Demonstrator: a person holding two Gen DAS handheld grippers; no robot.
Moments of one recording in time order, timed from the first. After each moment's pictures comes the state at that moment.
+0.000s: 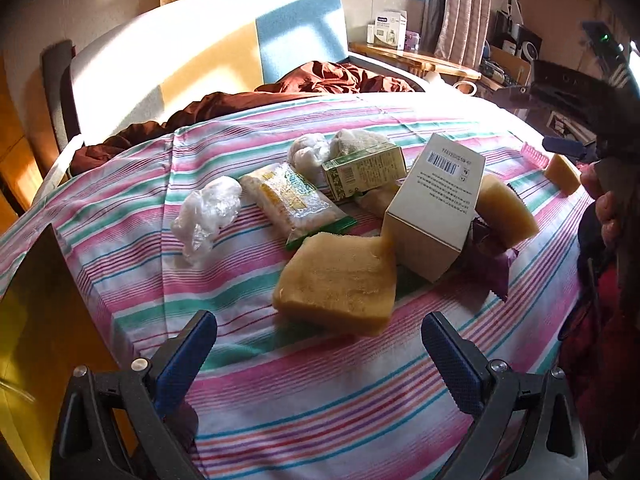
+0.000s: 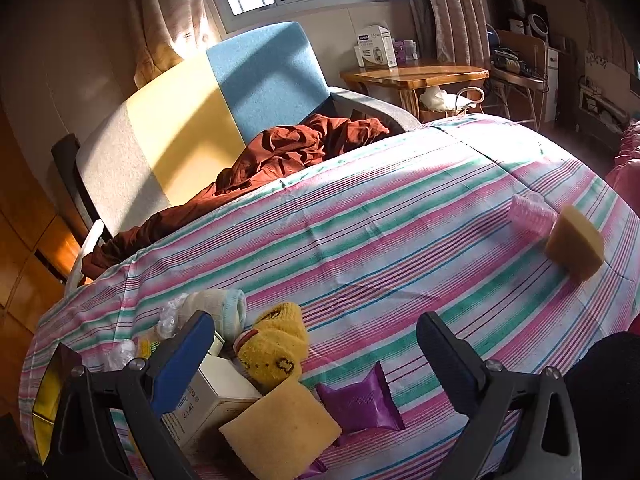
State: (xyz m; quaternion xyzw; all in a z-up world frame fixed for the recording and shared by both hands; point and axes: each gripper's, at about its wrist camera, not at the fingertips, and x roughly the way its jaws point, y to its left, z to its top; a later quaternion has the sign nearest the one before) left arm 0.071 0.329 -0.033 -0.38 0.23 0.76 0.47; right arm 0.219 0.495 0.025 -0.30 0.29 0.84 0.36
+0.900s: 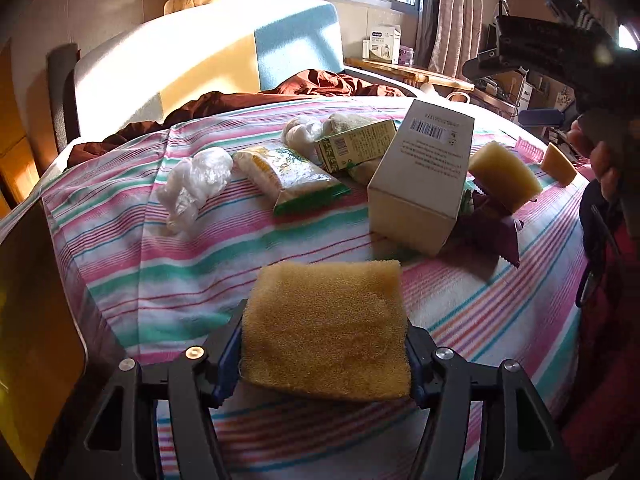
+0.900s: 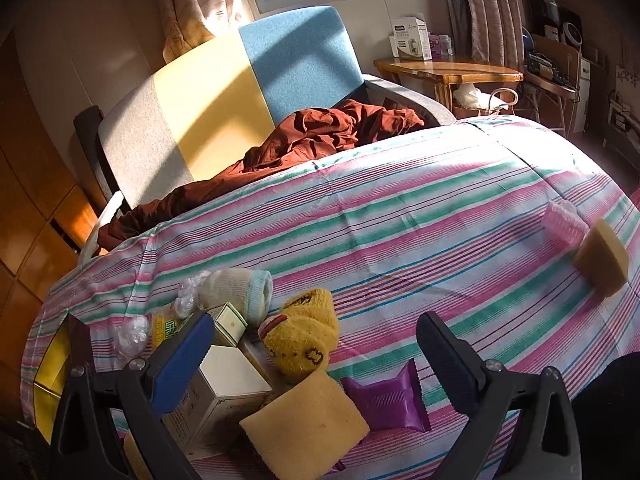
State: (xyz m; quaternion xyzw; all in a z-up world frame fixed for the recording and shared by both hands) left arm 0.087 0.296 -0.070 -0.34 0.19 0.78 0.49; right arm 0.194 0.480 0.021 -0.32 0.26 0.86 0.29
